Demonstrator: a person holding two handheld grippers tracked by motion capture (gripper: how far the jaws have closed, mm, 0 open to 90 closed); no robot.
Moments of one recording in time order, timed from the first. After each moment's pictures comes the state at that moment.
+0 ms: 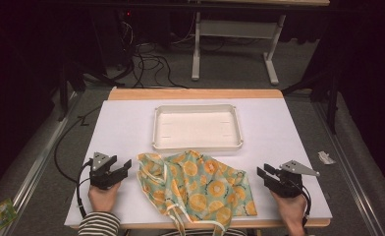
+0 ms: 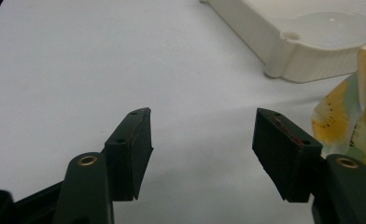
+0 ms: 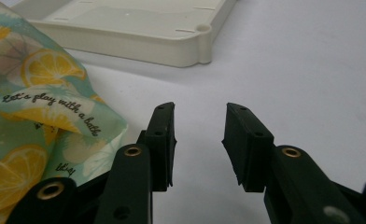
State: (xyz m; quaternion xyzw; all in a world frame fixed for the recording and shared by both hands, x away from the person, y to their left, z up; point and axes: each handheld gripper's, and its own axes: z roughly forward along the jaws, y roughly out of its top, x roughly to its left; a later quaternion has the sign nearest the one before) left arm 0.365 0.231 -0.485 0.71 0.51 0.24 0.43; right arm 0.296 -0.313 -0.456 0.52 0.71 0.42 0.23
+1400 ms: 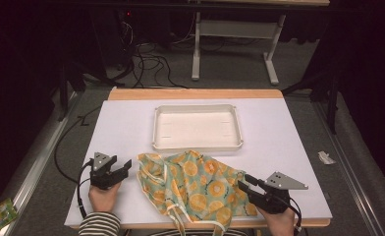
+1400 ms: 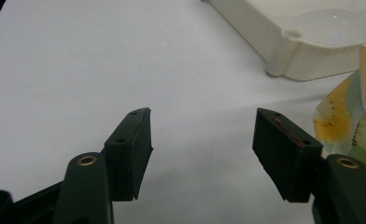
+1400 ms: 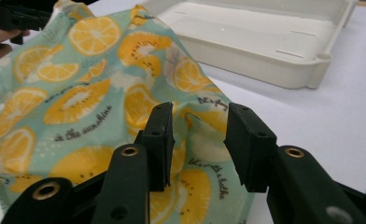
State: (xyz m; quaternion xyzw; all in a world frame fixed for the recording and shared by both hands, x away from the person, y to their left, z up) left arm 0.364 0.229 -0.485 0.71 0.51 0.24 0.42; right arm 0.258 -0.260 -0.434 0.43 0.75 0.47 0.19
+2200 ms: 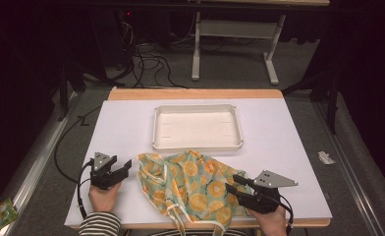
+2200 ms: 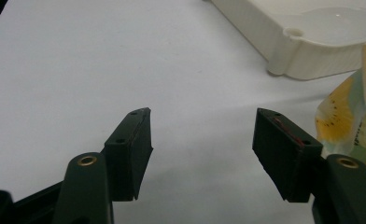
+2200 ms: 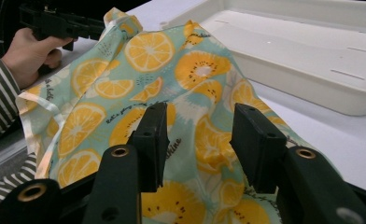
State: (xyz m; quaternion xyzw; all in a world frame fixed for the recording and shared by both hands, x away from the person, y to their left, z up) left arm 0.364 0.229 -0.485 0.71 0.51 0.24 0.42; right arm 0.261 -0.234 -0.423 0.39 0.77 0.49 0.15
